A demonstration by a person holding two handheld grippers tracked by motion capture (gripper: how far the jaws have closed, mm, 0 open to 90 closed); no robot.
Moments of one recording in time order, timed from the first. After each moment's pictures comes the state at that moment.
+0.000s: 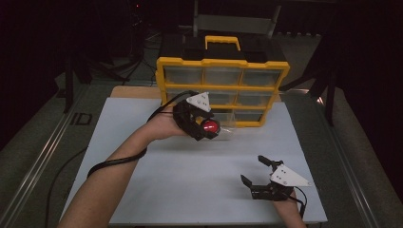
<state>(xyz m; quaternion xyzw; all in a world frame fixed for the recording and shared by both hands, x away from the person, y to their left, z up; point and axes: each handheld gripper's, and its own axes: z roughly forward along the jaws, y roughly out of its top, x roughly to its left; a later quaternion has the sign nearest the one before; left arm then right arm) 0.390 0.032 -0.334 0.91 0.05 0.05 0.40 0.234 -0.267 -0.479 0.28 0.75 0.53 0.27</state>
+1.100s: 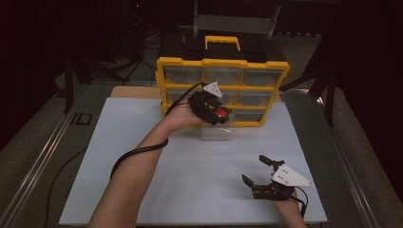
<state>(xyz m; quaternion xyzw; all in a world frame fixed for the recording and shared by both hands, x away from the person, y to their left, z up) 0.448 -0.005 -0.371 0.90 0.13 0.06 0.40 0.235 -0.271 -0.479 0.28 0.75 0.53 0.27</state>
